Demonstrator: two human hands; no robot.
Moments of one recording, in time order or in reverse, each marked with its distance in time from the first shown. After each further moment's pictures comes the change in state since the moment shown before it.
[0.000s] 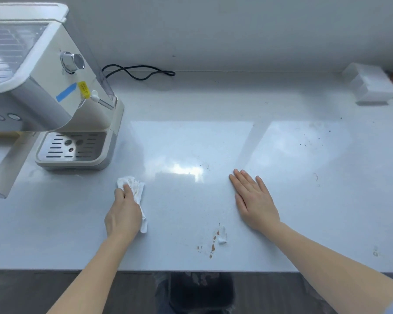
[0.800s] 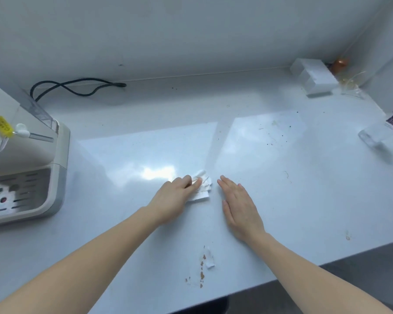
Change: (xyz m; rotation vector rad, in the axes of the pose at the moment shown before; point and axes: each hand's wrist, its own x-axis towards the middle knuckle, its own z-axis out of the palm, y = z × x) left_hand 0.065 0.156 0.029 0.255 -0.193 1.131; right_hand 0.006 -0.003 -0.009 0.113 0.149 0.183
